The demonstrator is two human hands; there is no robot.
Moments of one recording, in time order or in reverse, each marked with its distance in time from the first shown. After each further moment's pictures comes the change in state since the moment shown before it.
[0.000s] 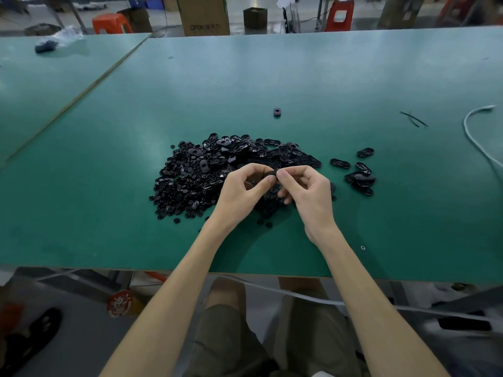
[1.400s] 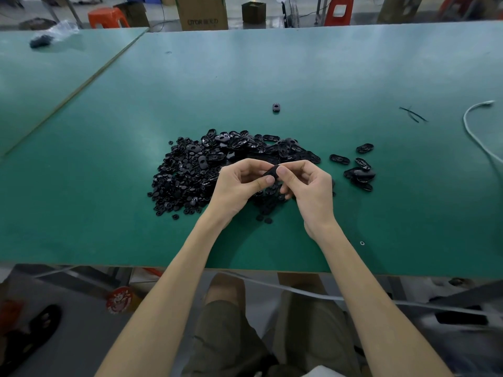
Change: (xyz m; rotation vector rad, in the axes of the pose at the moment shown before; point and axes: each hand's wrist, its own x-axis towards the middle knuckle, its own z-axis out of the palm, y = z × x) left_hand 0.003 -0.005 -0.008 -0.208 -0.034 -0.049; right_hand 0.001 0.000 0.000 -0.019 0.003 -0.049
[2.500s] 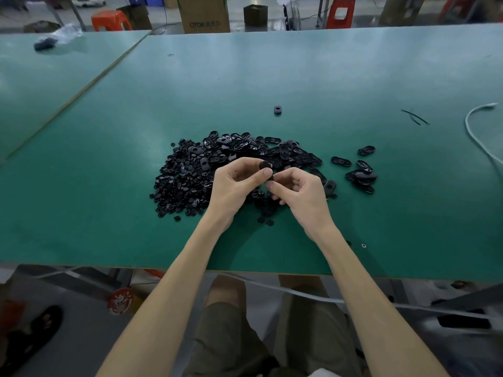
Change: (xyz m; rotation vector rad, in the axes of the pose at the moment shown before) left_hand -0.001 0.002 0.001 -0.125 0.123 0.017; right_hand -0.003 -0.002 0.002 -0.166 -0.150 0.037
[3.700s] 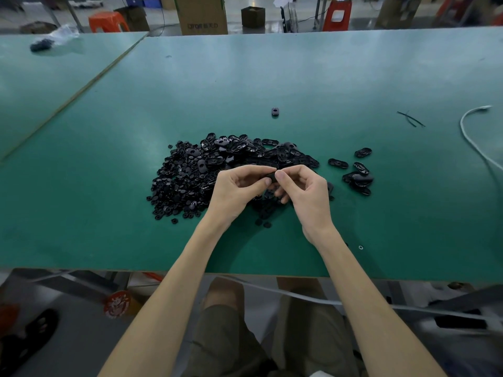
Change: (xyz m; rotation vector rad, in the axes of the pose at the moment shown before) left_hand -0.002 0.000 0.001 0.086 -0.116 0.032; right_hand 0.001 0.001 -0.002 0.135 0.114 -0.017
